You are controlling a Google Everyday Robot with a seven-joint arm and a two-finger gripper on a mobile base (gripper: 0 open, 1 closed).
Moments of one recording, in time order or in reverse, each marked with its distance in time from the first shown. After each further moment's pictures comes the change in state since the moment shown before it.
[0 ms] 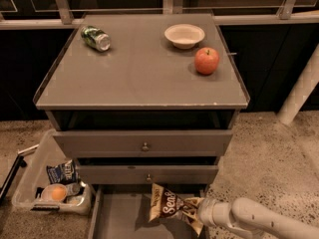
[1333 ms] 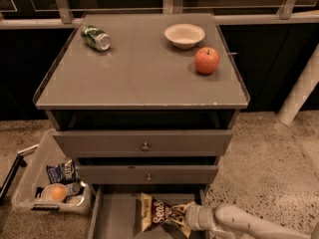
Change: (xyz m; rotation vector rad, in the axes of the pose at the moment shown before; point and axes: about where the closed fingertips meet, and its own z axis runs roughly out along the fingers) arm 0.045 0.025 0.088 -0.060 -0.037 -0.159
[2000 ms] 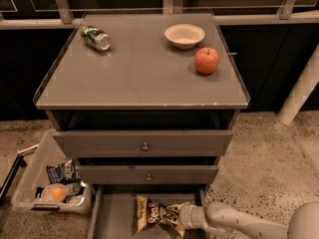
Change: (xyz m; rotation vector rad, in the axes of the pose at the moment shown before) arm 0.014 0.002 0.042 -0.026 0.016 -0.017
